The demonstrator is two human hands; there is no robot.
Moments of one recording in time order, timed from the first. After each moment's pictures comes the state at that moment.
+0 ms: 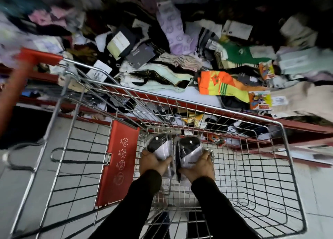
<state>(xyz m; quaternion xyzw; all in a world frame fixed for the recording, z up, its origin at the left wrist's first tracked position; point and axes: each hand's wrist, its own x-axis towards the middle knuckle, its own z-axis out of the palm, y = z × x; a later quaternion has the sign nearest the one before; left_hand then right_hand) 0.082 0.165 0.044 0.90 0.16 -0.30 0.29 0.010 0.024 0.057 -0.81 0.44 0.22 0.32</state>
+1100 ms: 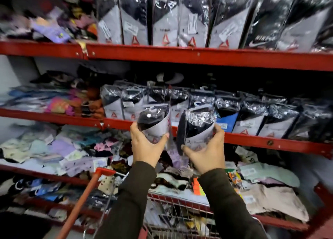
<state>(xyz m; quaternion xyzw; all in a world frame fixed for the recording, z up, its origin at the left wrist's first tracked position) 0.203 0.170 0.453 0.77 -0.10 0.20 0.59 0.129 0.003 0.445 -0.81 0.15 -0.41 0.40</state>
